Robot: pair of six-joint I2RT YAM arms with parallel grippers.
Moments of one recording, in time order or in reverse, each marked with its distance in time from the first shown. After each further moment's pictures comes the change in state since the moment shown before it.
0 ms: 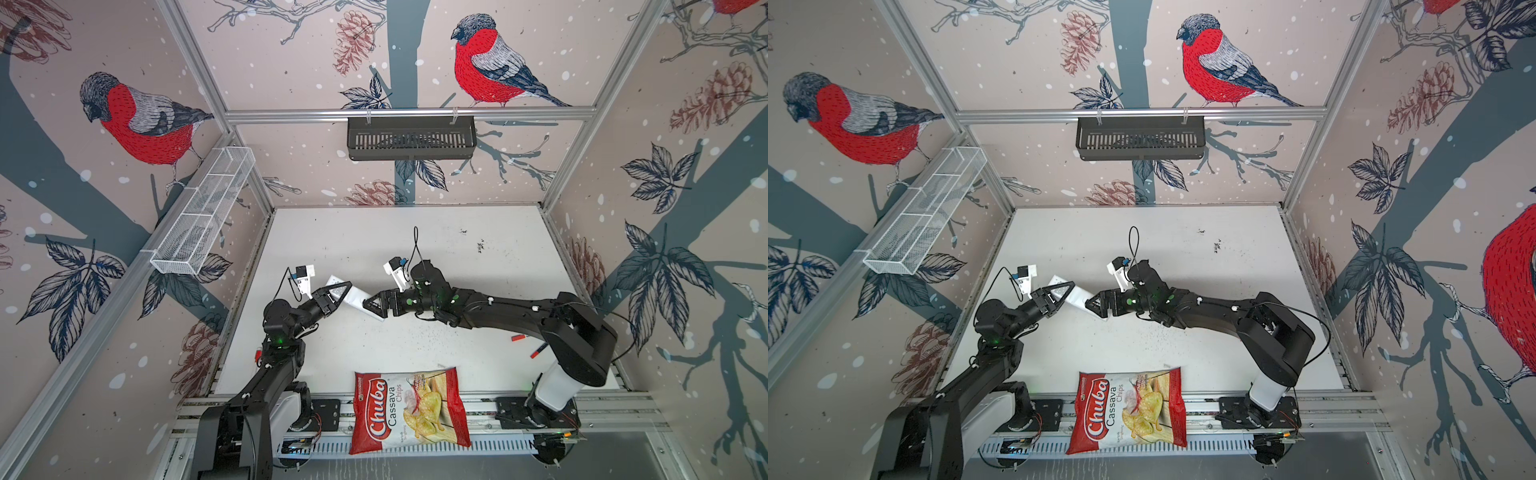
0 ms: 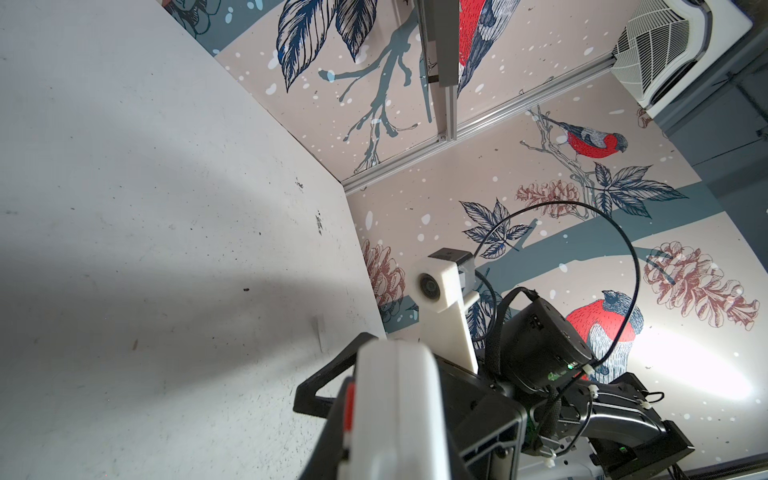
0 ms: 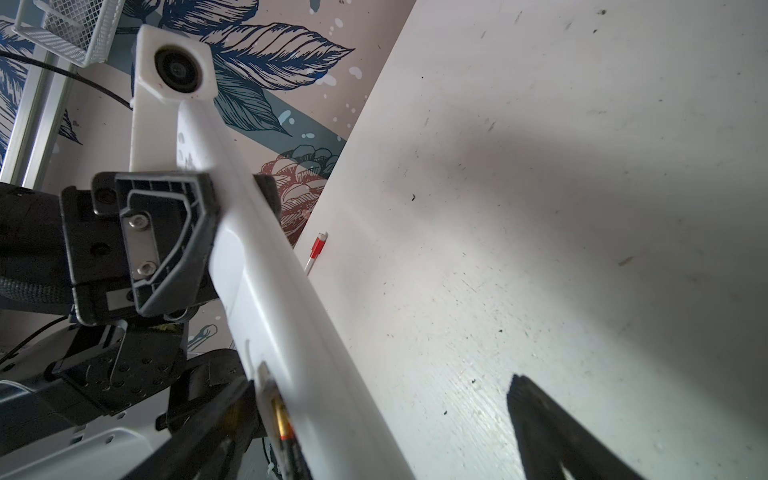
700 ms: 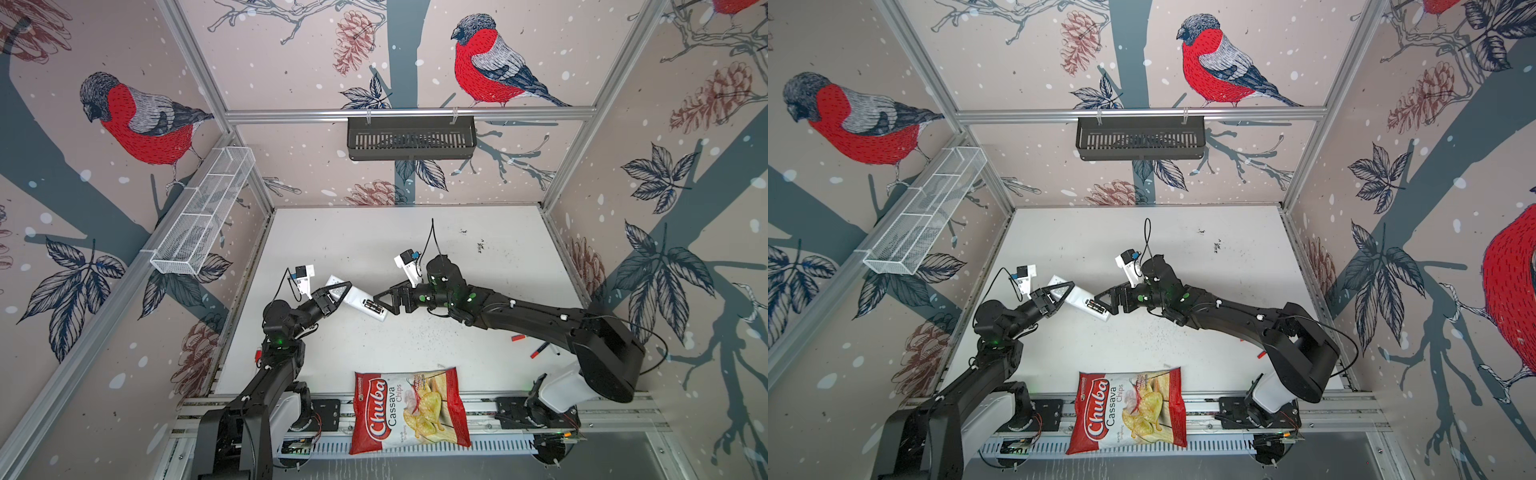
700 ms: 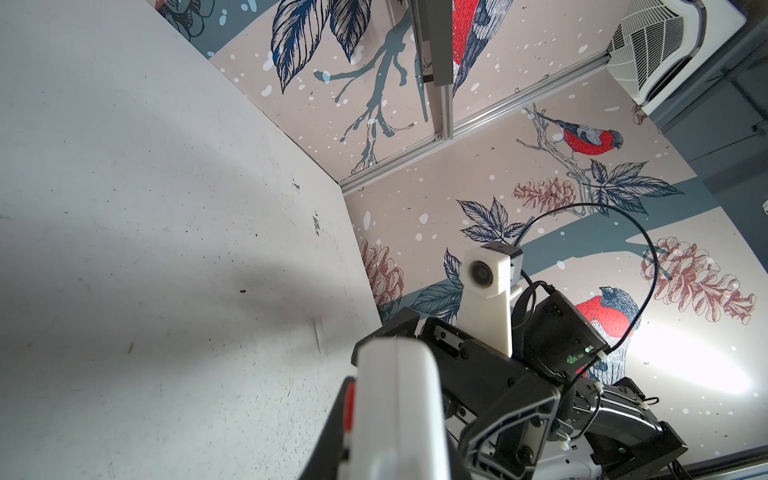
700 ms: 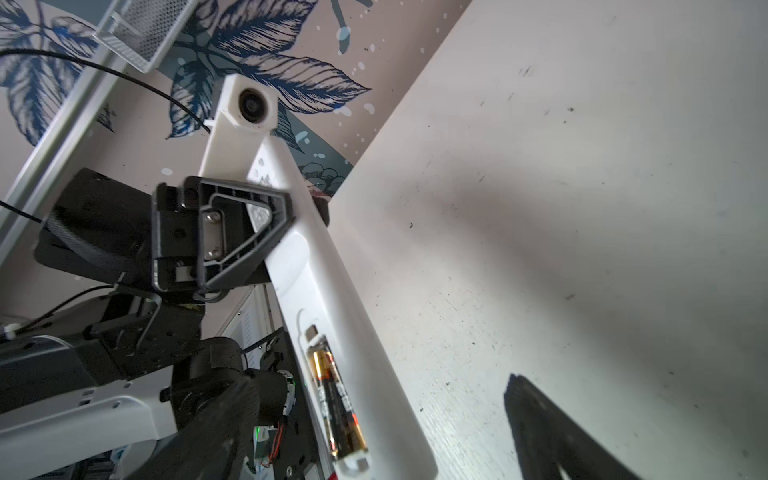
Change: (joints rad) left arm 0.001 -0.014 -0.001 0.000 -0.001 0.000; right arm -0.040 -0.155 -0.051 -0.085 0.031 -0.174
